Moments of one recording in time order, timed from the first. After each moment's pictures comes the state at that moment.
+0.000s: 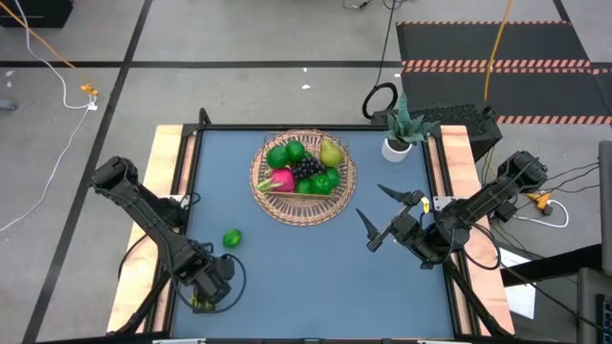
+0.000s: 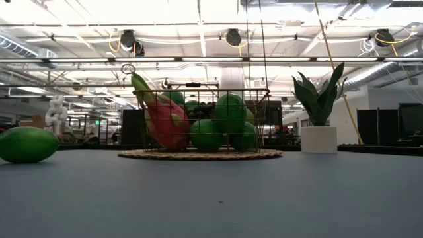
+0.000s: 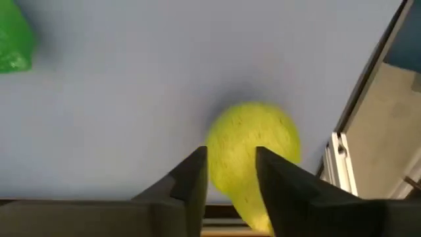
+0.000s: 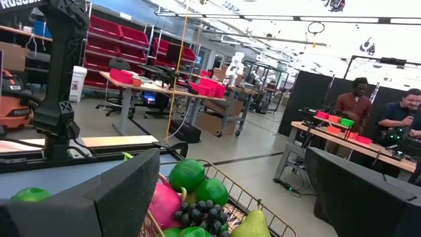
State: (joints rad) left arm -0.79 1.48 1.08 -1.05 0.20 -0.99; right arm 0.66 1.27 0.63 1.16 1.36 -0.72
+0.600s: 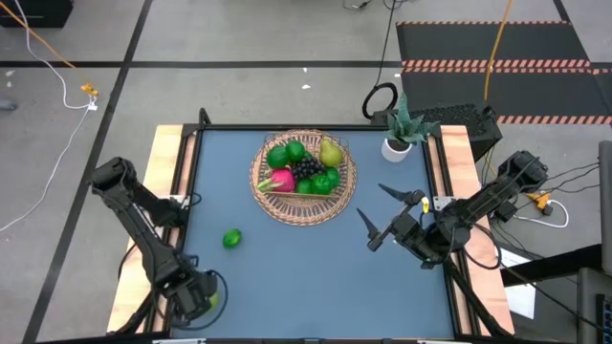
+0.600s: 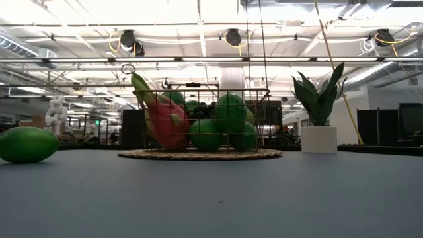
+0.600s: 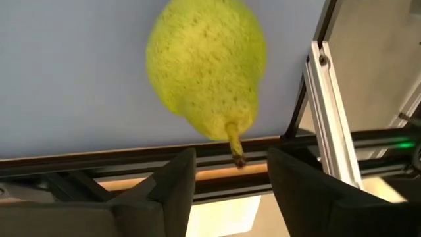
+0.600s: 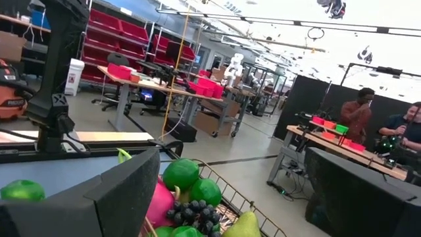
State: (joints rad) left arm -0.94 1.48 1.08 -1.04 0.36 -1.02; right arm 0.66 1.26 0.63 1.16 1.36 -0.78
